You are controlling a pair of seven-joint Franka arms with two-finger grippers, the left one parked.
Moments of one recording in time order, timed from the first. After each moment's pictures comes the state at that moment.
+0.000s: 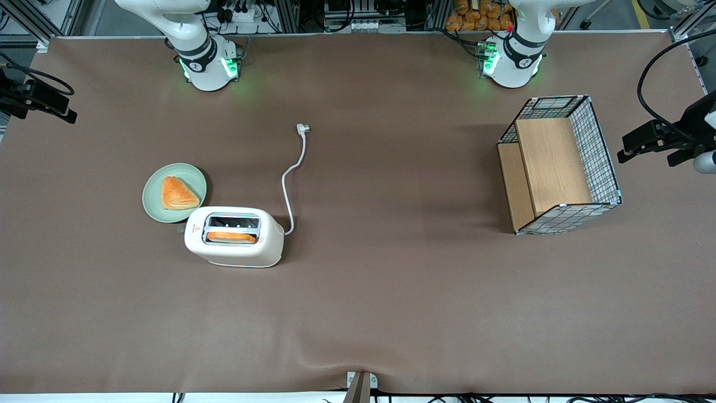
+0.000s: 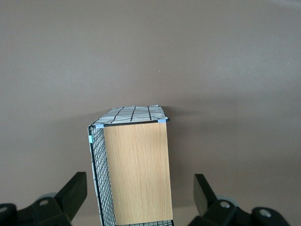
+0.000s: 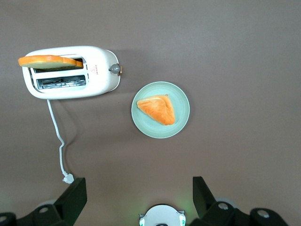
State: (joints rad) arm -0.02 -0.05 -0.03 -1.50 0.02 1.35 0.07
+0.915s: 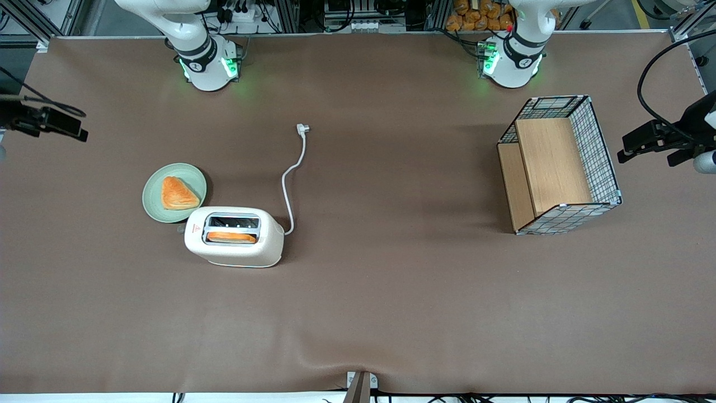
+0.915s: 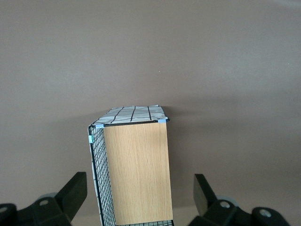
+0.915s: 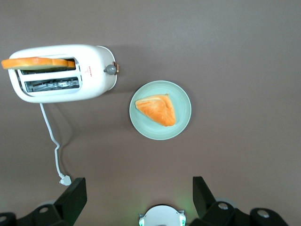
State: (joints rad) arm -0.02 0.07 -0.03 -1.45 0.03 1.35 0.07
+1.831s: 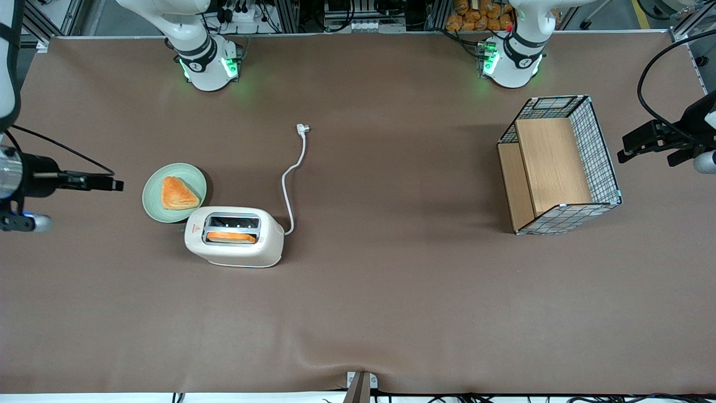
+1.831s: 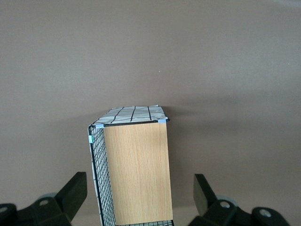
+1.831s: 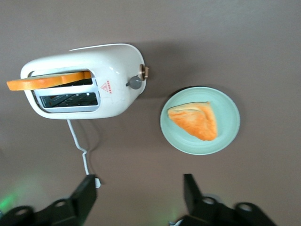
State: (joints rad) arm -0.09 0.31 -0.03 -1.43 0.24 1.43 0.01
